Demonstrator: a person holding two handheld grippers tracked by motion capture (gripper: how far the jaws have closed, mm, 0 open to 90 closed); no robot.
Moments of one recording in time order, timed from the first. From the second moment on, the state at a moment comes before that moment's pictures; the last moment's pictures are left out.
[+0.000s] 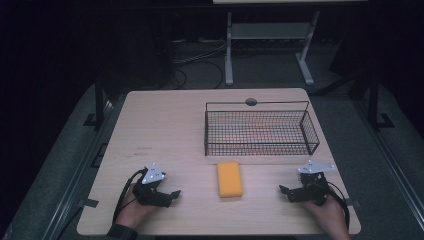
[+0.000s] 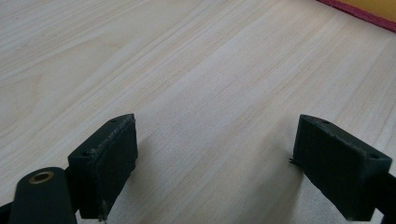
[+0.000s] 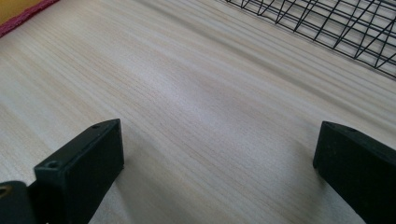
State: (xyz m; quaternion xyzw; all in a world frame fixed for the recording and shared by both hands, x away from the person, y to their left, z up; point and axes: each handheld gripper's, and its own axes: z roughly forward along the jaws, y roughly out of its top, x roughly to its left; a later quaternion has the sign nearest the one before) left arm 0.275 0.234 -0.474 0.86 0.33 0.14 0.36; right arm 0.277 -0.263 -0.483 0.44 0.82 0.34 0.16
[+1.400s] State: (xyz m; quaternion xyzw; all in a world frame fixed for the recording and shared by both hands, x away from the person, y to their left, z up) left arm 0.286 0.166 -0.443 0.87 0.27 0.03 0.42; right arm 0.277 -0.263 -0.483 0.44 0.82 0.34 0.16
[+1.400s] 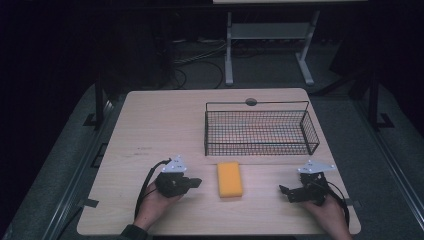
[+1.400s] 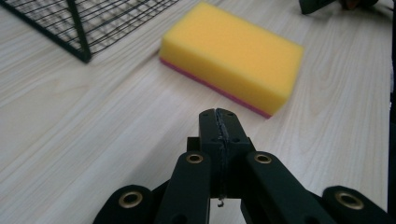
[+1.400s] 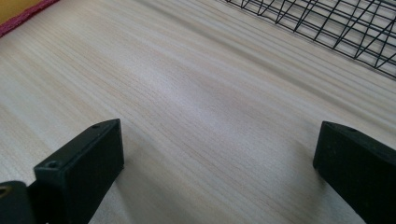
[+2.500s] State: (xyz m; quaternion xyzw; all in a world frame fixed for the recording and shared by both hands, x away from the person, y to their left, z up) left arm 0.283 0.094 -0.453 0.89 0.20 0.00 0.42; right arm 0.277 -0.263 -0.483 0.44 0.82 0.34 0.16
